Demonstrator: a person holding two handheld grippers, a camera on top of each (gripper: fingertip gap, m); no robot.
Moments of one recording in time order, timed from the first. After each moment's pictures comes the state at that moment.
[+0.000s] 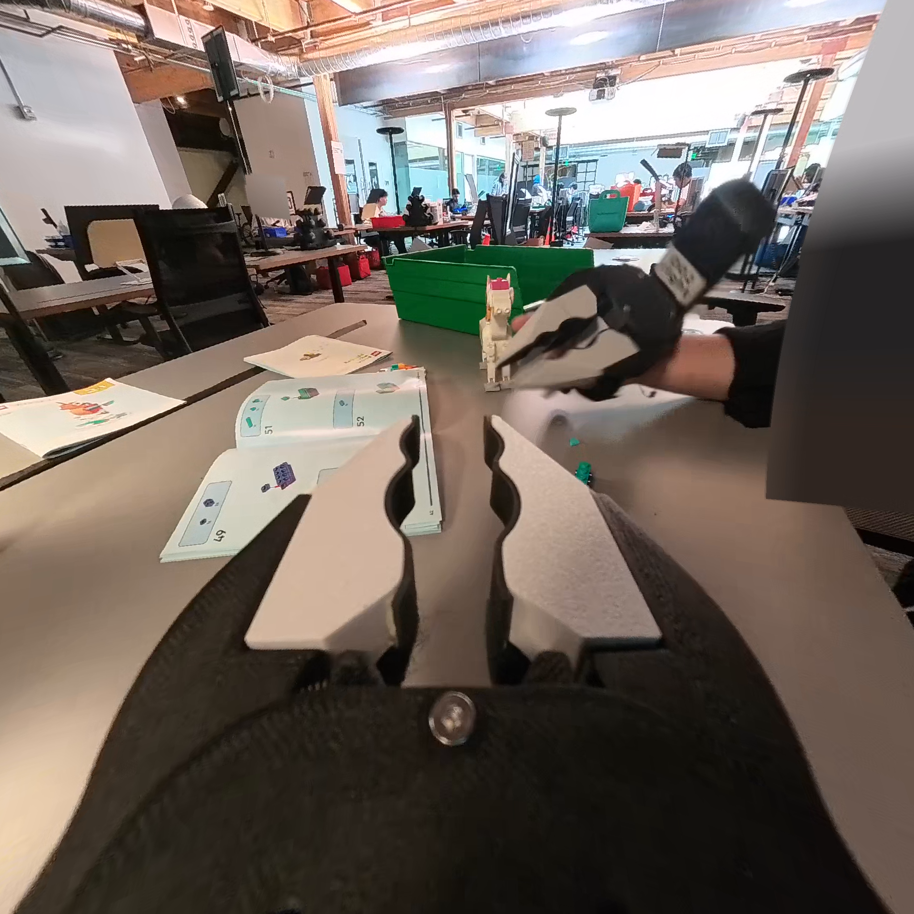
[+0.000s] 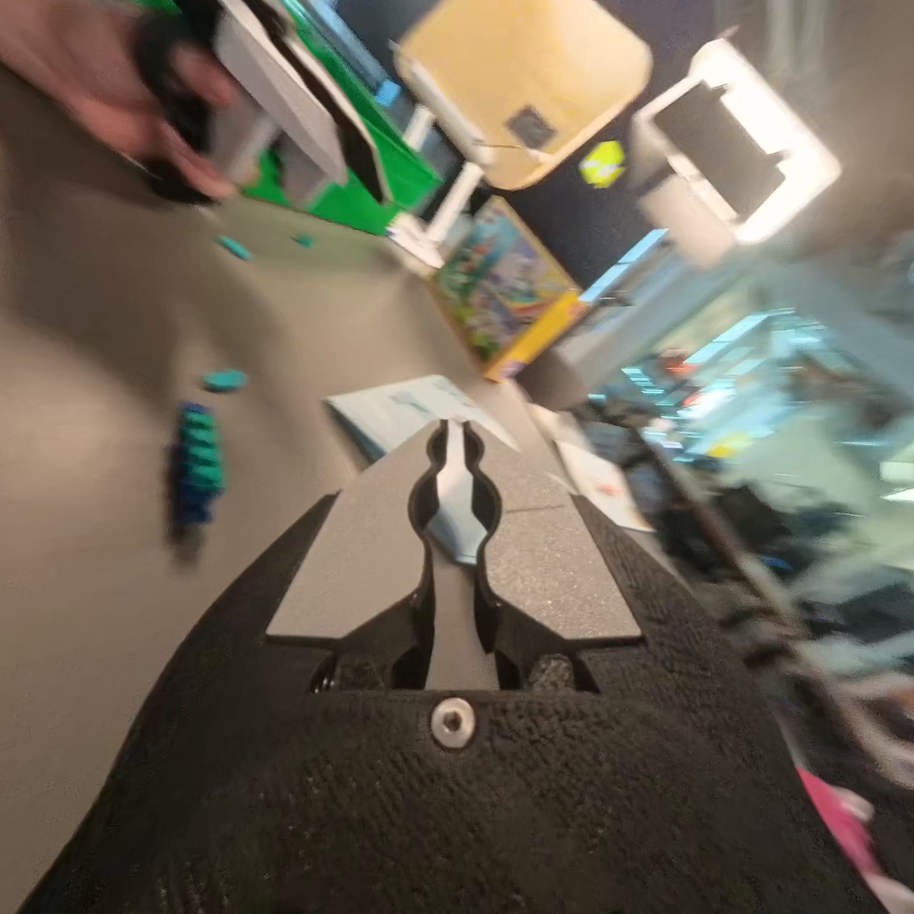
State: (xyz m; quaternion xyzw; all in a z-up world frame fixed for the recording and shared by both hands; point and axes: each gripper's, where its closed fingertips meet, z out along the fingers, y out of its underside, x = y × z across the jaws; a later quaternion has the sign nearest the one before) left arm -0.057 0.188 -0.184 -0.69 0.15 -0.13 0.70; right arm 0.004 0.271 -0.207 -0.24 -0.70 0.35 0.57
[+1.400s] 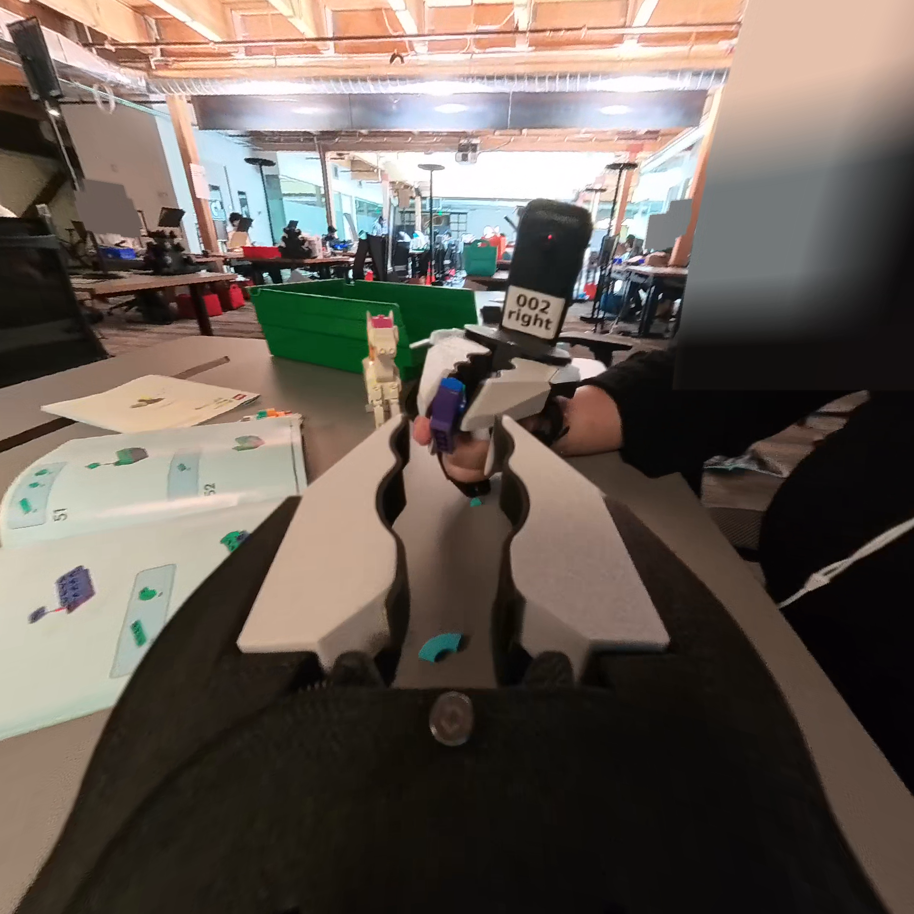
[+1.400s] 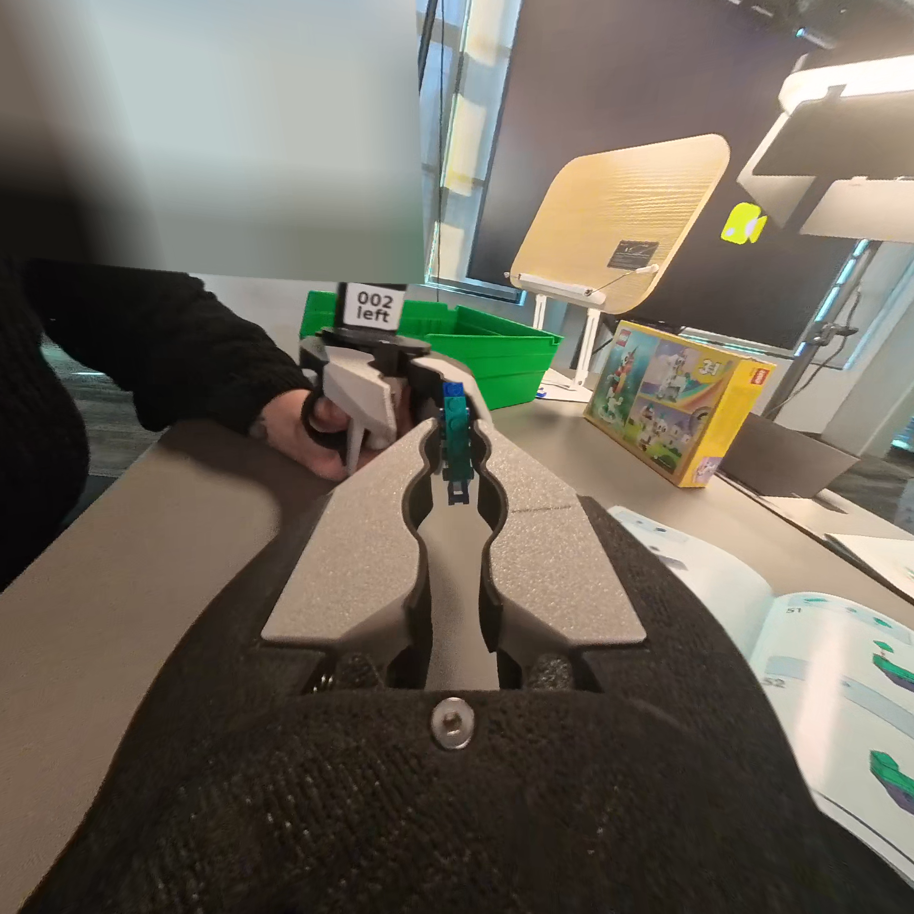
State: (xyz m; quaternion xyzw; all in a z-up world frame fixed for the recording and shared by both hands) left arm 0.009 0.212 -0.179 -0.64 0.21 -0.25 0.69; right arm -0.006 0.206 -0.174 -0.26 -0.61 0.62 0.41
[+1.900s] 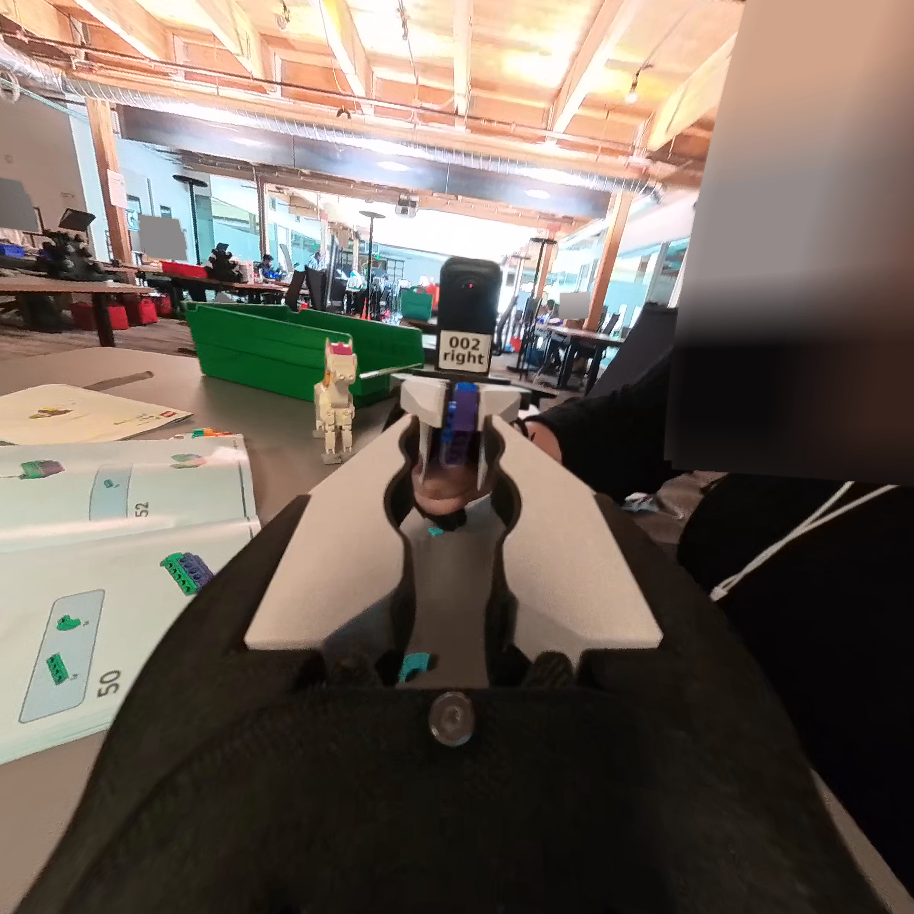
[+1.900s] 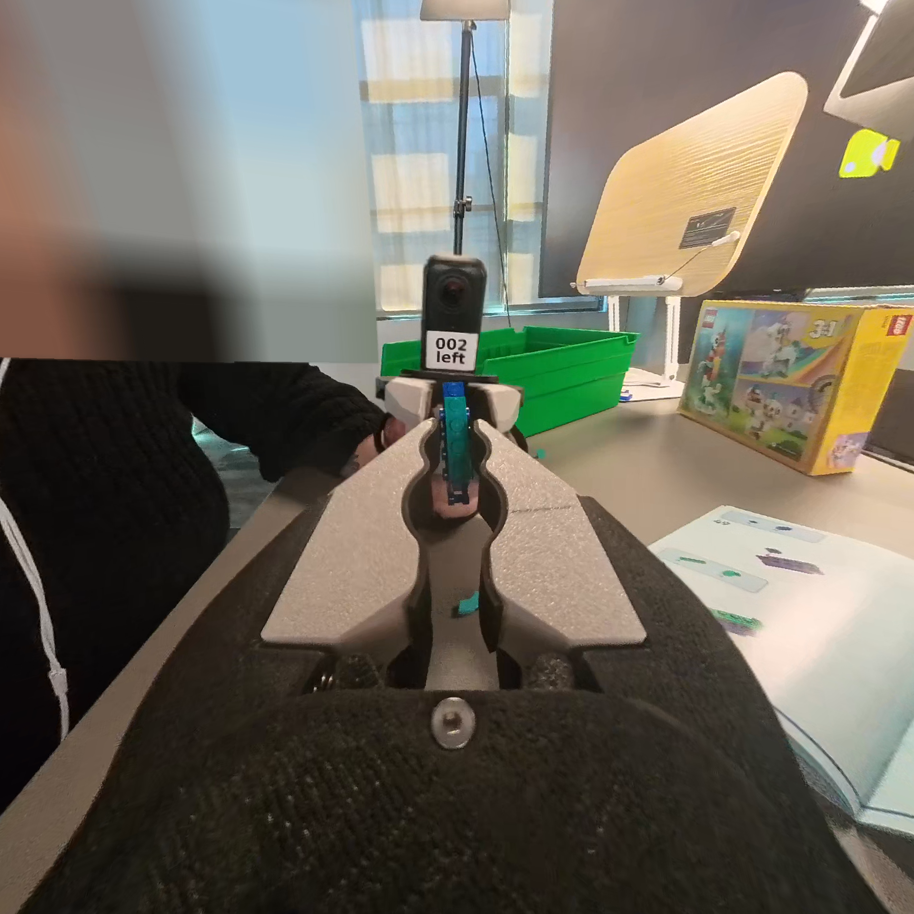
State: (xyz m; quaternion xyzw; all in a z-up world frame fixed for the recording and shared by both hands) left arm 0.006 0.203 -0.167 -0.60 0.20 -0.35 0.69; right arm 0.002 0.199 -0.167 -0.27 -0.58 0.70 0.30
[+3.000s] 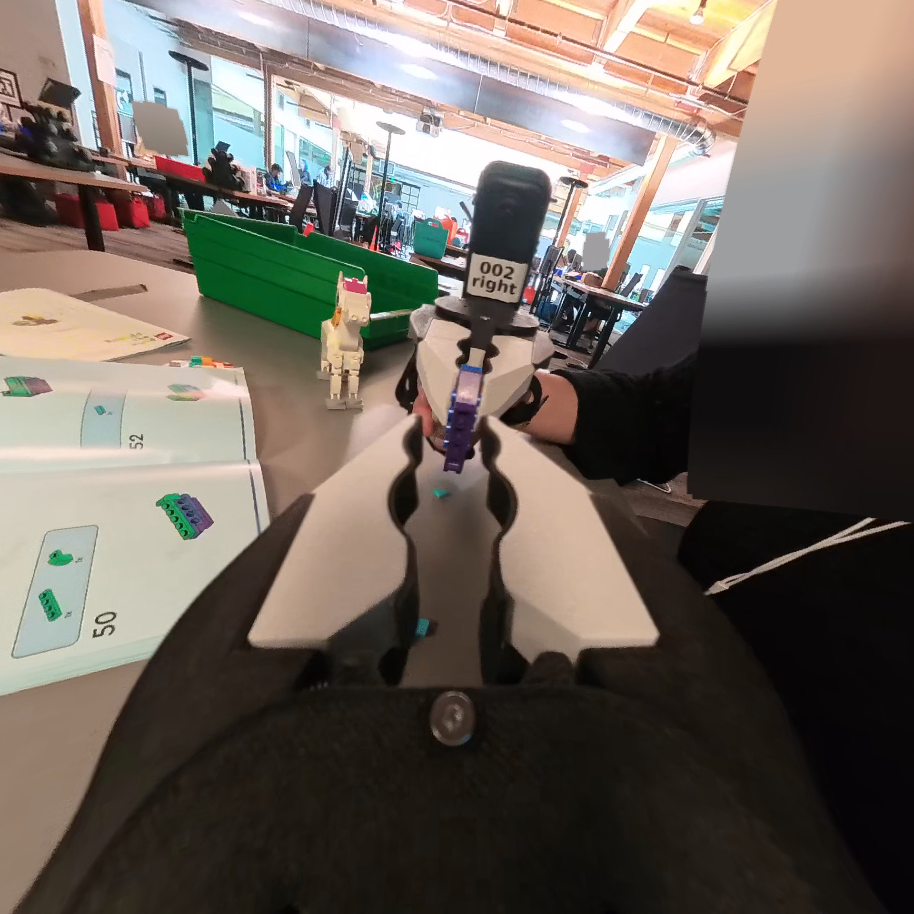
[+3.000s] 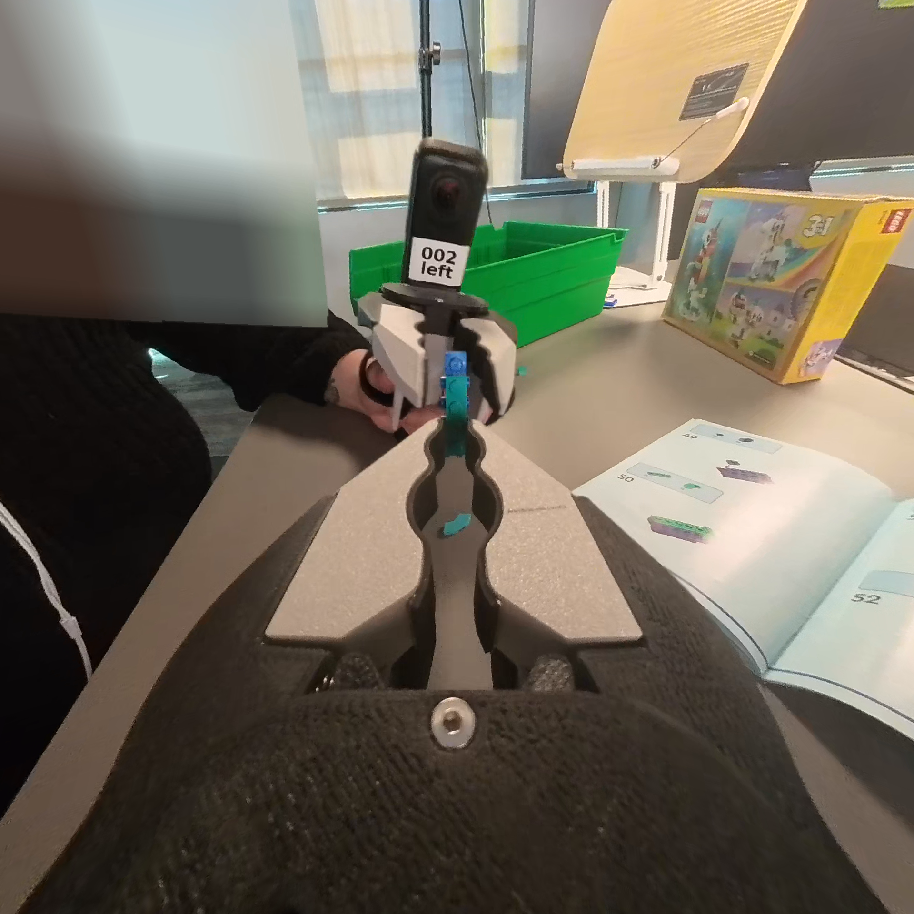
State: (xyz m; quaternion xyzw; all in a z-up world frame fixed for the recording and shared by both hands) left arm 0.006 0.214 -0.185 -0.66 0.18 -0.35 0.63; right arm 0.005 0.213 -0.189 -0.33 -0.65 0.62 0.28
